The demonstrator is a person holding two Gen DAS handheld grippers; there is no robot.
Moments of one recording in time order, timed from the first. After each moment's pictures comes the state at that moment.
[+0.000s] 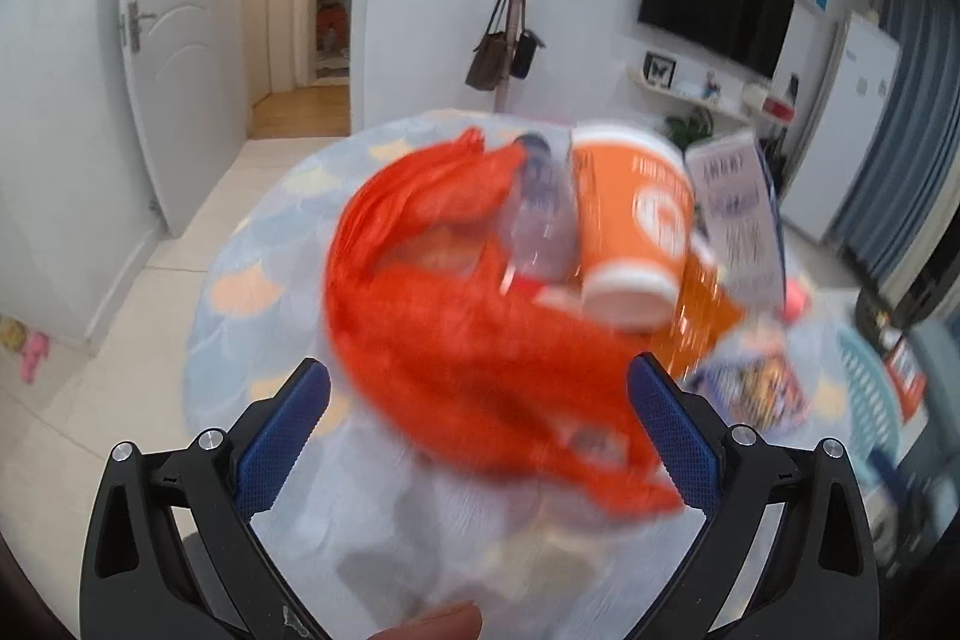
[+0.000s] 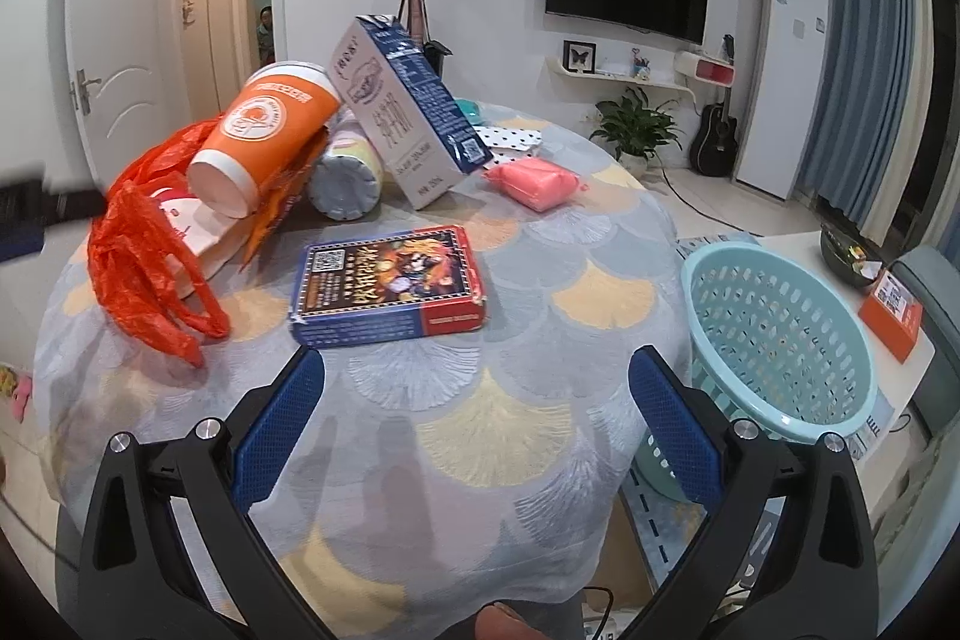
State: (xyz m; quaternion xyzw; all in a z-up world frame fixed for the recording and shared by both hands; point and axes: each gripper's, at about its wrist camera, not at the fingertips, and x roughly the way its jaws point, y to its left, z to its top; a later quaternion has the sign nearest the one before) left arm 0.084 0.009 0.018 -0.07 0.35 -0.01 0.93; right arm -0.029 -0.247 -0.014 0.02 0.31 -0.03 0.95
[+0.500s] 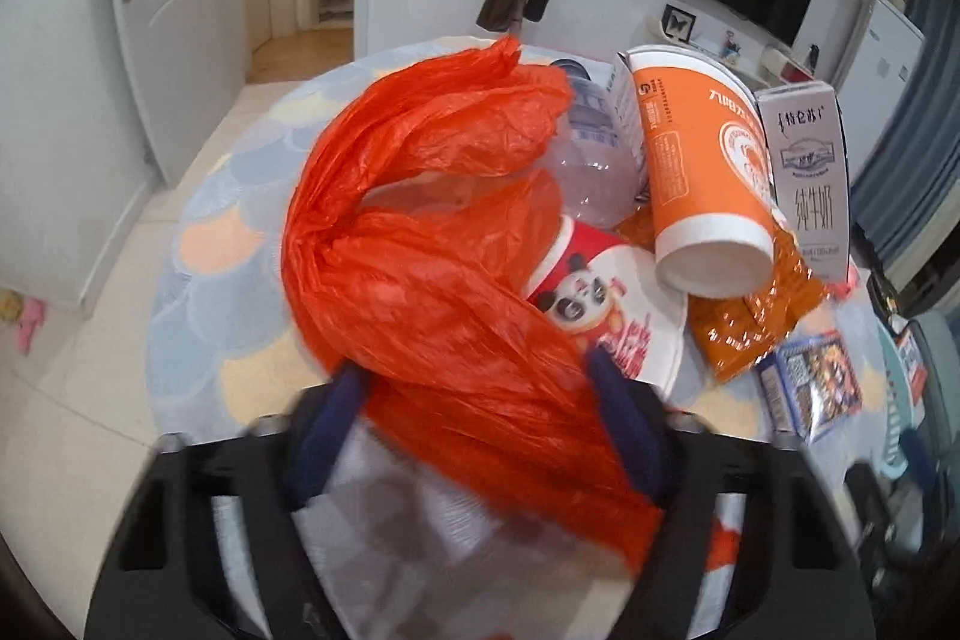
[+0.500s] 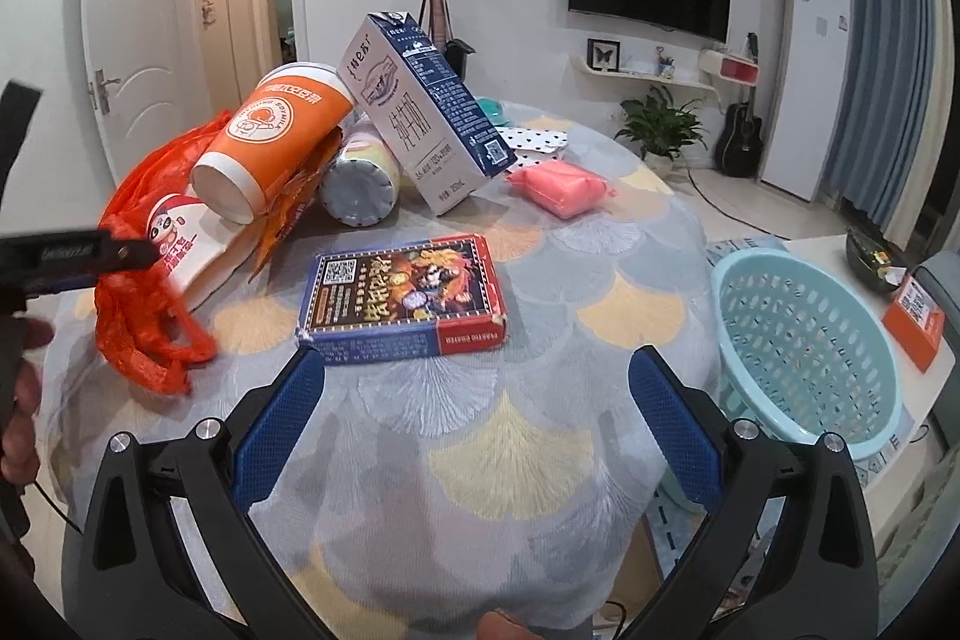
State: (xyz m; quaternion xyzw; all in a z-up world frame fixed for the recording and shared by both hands) left arm 0.105 0.026 -0.024 -0.07 0.42 -0.01 0.90; right arm -0.010 -0.246 -0.012 0.02 0.31 0.00 0.95
